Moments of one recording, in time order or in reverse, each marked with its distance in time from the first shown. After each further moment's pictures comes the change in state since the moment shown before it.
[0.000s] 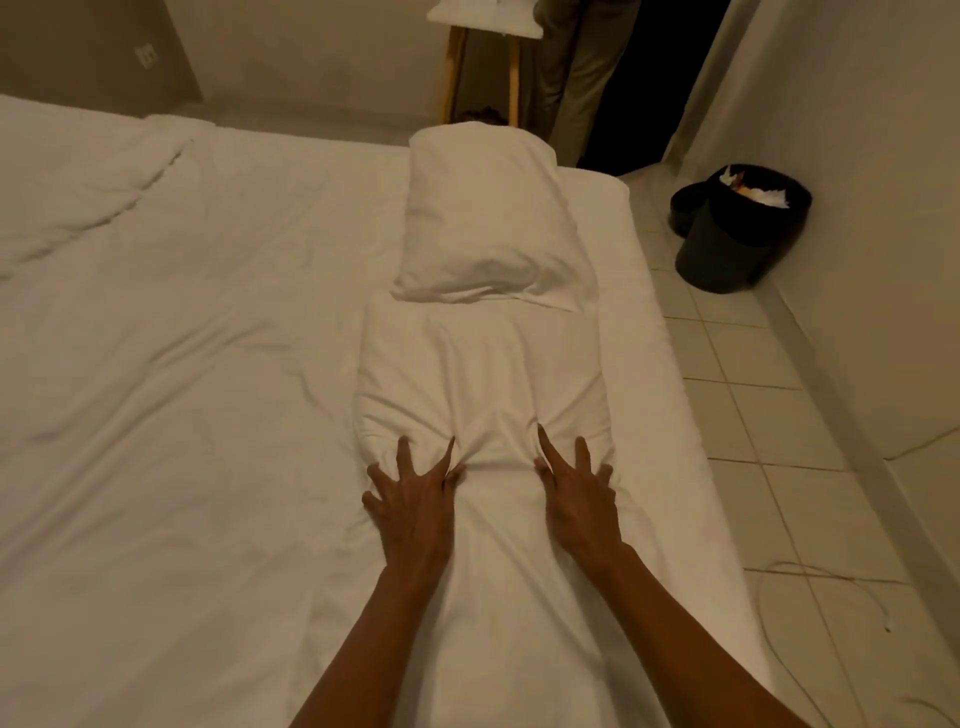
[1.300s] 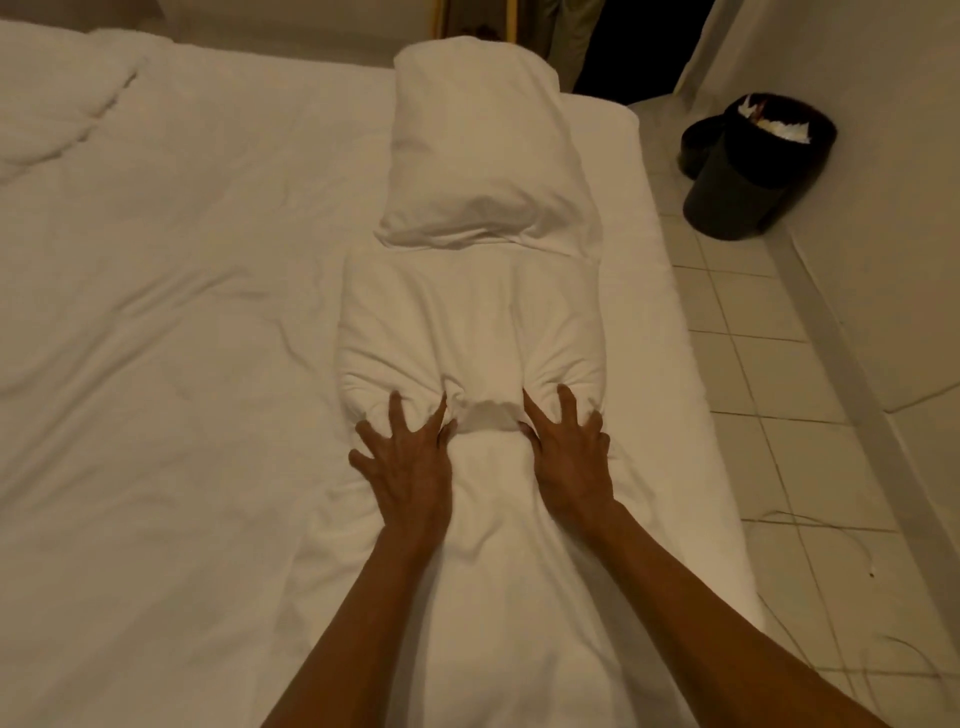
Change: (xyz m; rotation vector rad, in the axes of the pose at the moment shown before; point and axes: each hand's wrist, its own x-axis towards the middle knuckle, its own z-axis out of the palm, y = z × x) left_hand 0.005 0.007 0.019 -0.015 0.165 -0.021; right_hand 0.010 0.013 0.022 -0.202 0.132 -0.147
